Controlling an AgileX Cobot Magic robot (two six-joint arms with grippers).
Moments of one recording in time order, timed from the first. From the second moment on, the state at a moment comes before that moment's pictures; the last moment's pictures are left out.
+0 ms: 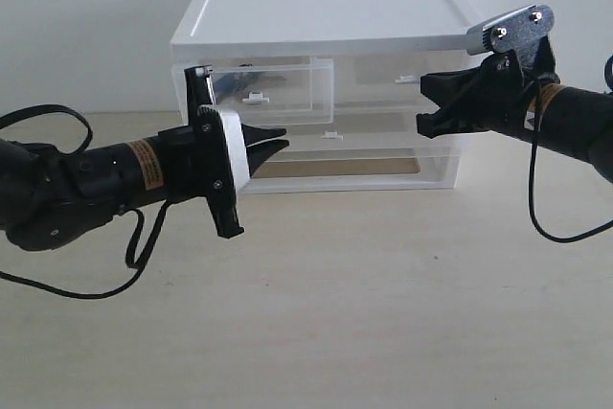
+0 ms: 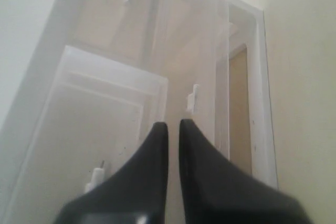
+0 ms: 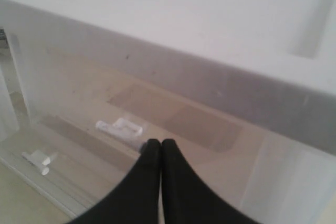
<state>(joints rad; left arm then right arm) -0.38 1.93 -0.88 0.67 -0.85 0.74 0.11 1.88 -0.95 -0.65 -0.78 0.37</state>
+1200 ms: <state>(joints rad) -0.38 1.95 -0.89 0.39 -0.92 1.13 0.11 1.88 -0.95 -0.65 -0.78 0.37</state>
